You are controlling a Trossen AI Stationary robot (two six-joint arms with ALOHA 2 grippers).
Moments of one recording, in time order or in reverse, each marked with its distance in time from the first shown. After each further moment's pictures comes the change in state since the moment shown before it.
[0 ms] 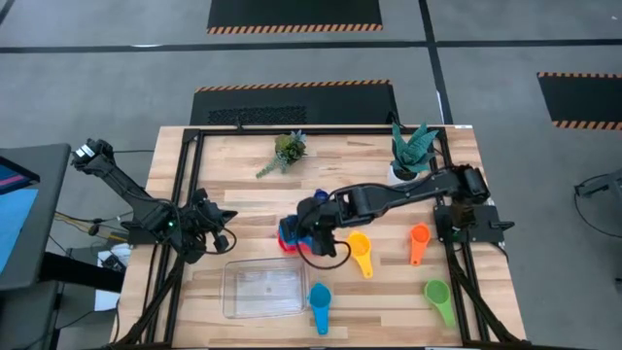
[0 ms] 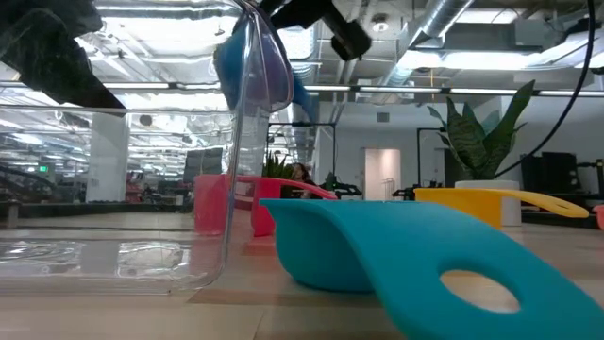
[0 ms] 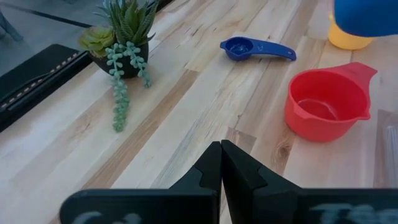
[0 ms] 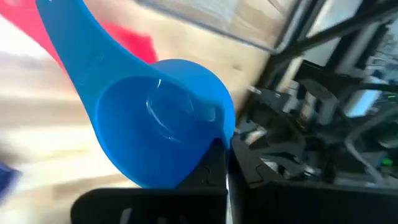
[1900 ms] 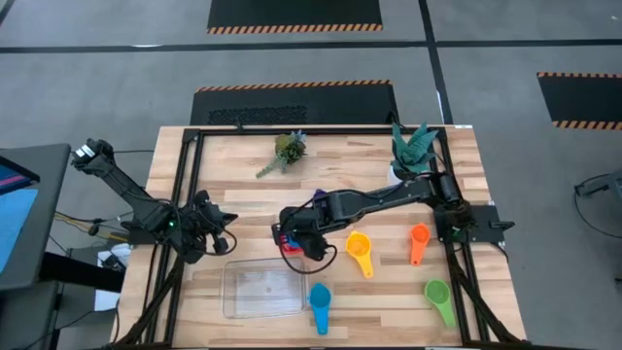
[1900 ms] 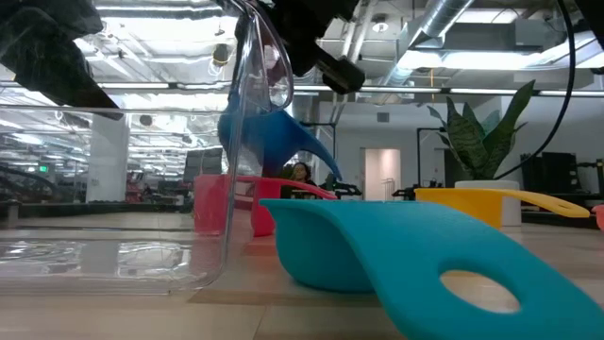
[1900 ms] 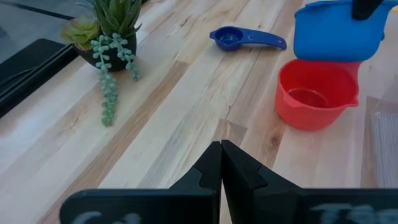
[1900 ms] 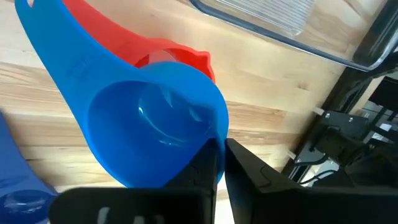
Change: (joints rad) left arm 0.000 0.005 0.000 0.014 0.050 0.026; right arm -0.019 0.203 0.184 -0.229 -0.025 0.072
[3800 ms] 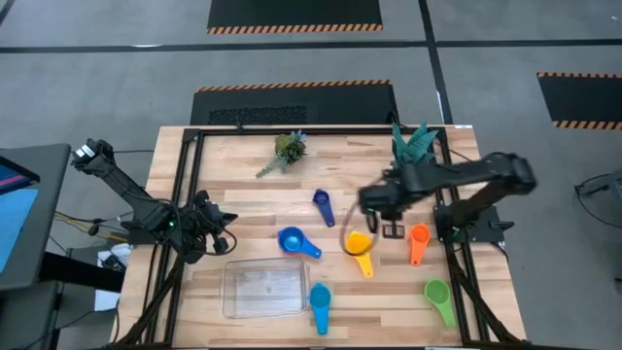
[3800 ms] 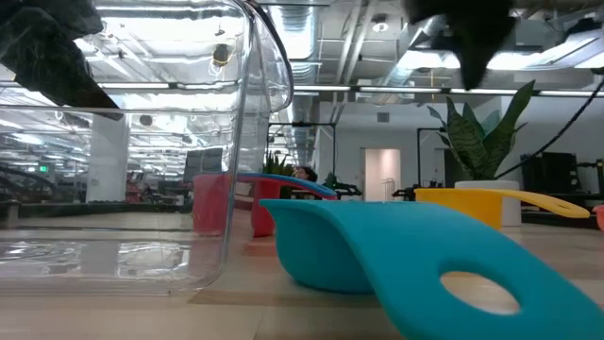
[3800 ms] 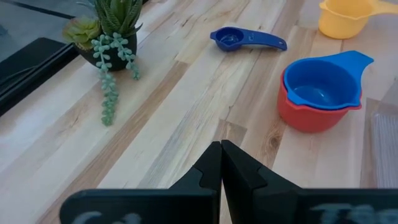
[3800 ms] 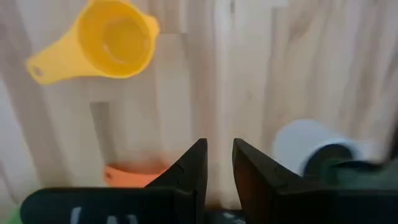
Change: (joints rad) left arm 0.000 0.000 0.000 -0.001 -0.002 -0.009; right arm -0.031 -0.601 -0.462 -0.686 0.053 1.955
